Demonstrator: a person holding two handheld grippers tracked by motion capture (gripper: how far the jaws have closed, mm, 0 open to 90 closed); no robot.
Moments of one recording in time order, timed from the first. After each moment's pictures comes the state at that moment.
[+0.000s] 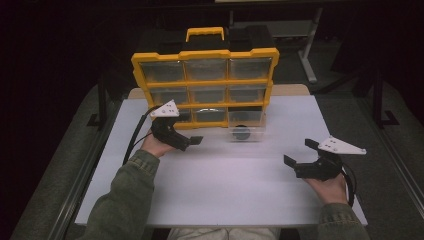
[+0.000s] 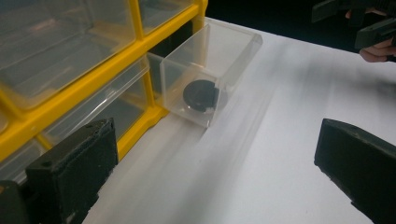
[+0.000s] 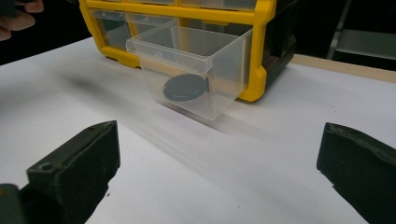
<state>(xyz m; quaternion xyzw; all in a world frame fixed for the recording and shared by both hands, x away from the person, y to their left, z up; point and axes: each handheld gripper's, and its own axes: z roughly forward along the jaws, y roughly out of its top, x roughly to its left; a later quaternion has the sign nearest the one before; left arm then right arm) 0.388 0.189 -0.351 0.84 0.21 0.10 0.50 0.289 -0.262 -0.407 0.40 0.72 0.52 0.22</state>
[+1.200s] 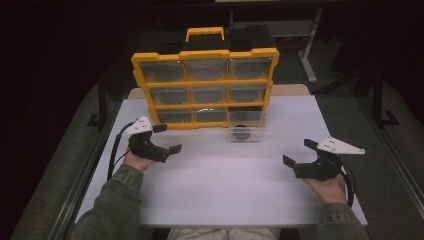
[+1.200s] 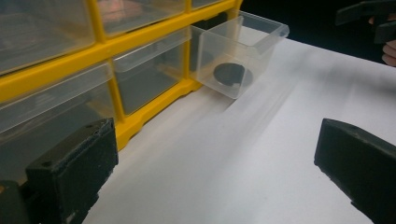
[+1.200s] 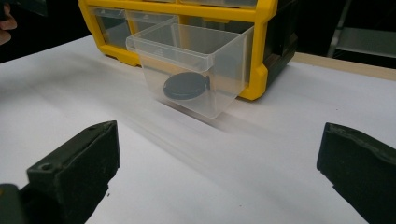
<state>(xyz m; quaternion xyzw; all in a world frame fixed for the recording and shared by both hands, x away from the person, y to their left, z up) 0.357 0.250 -0.379 0.79 0.27 0.14 0.53 0.289 -0.260 -0.407 0.41 0.72 0.52 0.21</state>
